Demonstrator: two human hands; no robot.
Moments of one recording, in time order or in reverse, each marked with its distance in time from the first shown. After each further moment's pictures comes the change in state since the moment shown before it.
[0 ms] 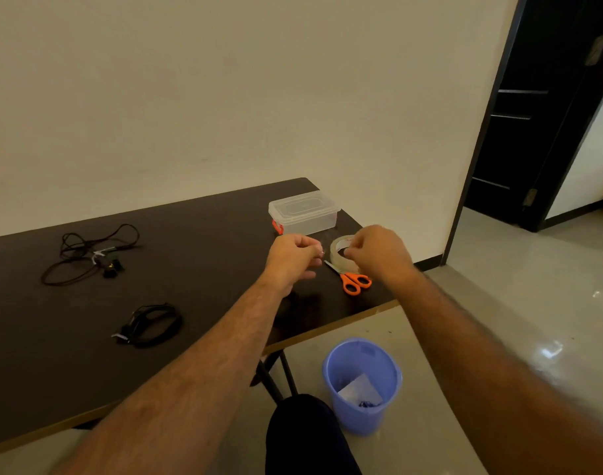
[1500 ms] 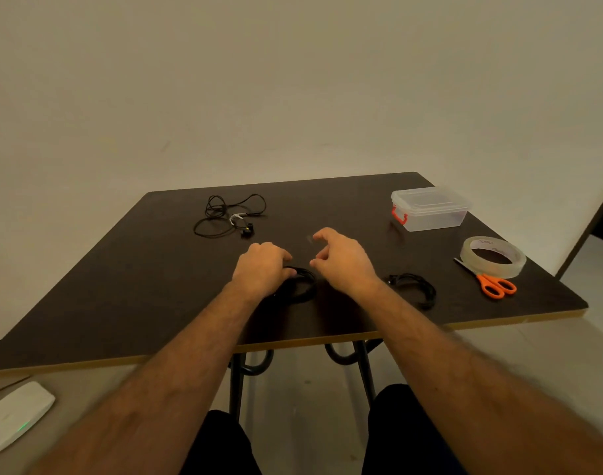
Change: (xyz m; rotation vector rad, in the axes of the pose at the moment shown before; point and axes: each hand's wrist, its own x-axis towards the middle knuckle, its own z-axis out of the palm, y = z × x) left_hand -0.057 -0.086 -0.238 1.101 0.161 0.040; right_hand -0.061 -0.204 0.133 0.246 -0.261 -0.384
